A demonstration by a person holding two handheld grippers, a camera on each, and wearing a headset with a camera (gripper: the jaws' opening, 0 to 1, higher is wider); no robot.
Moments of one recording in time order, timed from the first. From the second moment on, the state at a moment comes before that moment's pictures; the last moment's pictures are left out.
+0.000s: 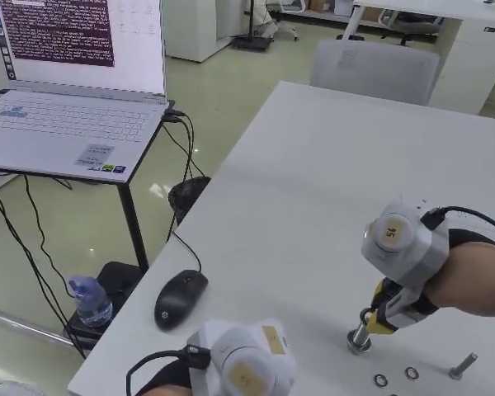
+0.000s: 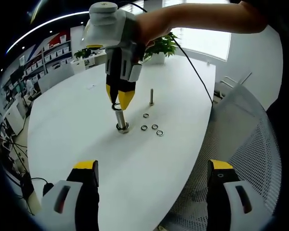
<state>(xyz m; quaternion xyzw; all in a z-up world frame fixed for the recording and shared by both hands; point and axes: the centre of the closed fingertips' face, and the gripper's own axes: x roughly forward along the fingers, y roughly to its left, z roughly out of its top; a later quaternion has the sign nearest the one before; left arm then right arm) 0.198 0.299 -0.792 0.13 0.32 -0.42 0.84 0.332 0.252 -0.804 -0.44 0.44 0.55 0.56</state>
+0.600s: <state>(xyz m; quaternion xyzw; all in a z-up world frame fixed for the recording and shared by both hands) 0.200 0.309 -0.793 0.13 0.33 -0.42 0.84 0.333 0.255 -0.823 -0.46 0.45 0.54 0.54</state>
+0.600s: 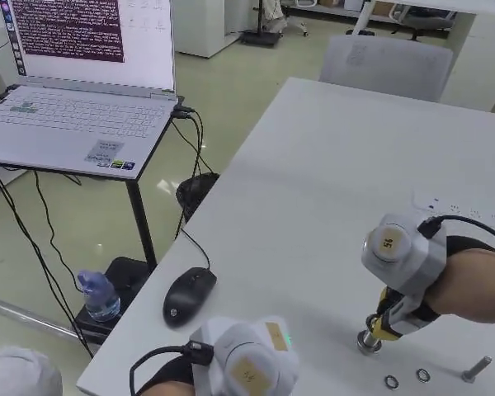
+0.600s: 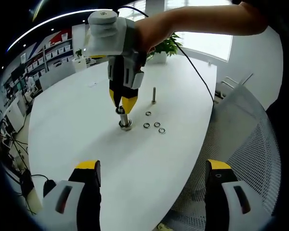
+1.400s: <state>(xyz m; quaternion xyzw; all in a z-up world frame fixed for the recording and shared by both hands) 0.198 0.310 -0.795 0.12 0.33 -0.41 0.84 0.333 0.253 -0.858 -0.45 0.47 0.54 0.54</state>
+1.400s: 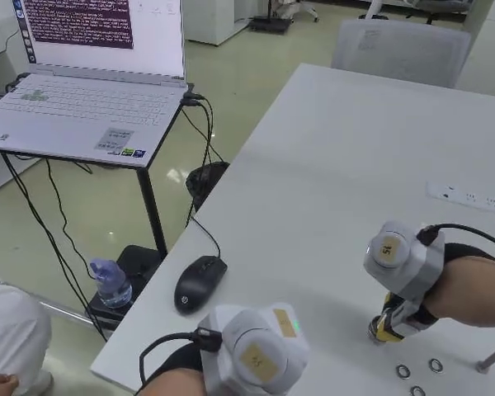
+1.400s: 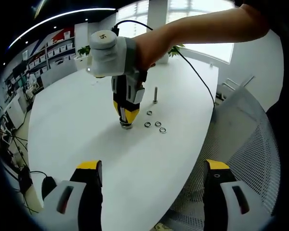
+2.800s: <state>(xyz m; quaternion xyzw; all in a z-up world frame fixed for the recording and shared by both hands) 0.208 0.302 -0.788 0.13 0.33 -0.40 0.84 0.339 0.246 -0.821 -0.41 0.44 0.56 0.58</state>
